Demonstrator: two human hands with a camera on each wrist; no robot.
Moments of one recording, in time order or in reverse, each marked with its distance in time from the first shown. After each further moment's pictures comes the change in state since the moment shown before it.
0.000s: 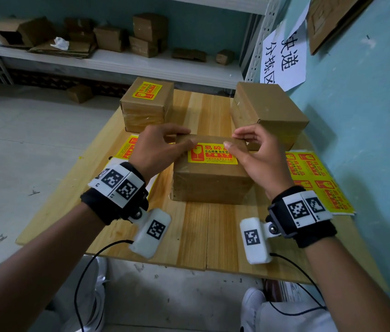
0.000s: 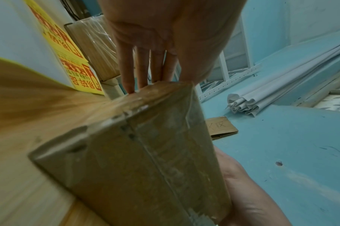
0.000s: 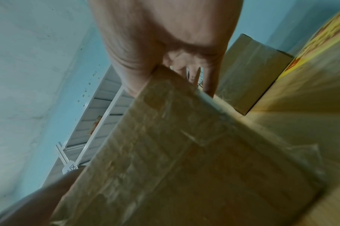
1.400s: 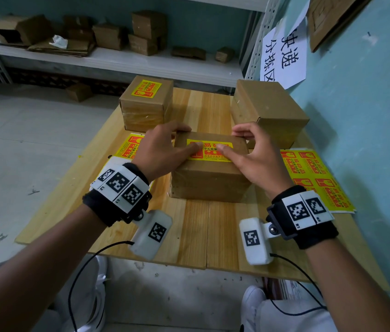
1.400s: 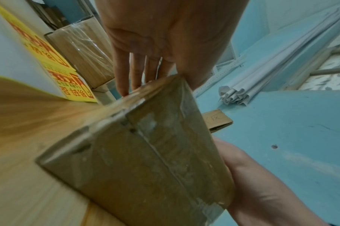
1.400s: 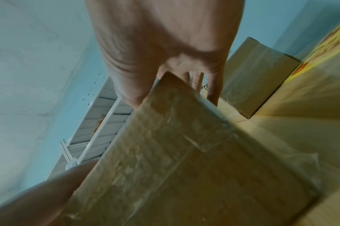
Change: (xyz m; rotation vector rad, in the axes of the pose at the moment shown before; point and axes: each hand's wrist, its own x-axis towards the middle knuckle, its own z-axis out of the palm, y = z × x) left_hand -0.005 0.008 0.005 0.258 -0.007 0.066; right_hand -0.003 -0.005 0.000 -0.100 -0.068 0.005
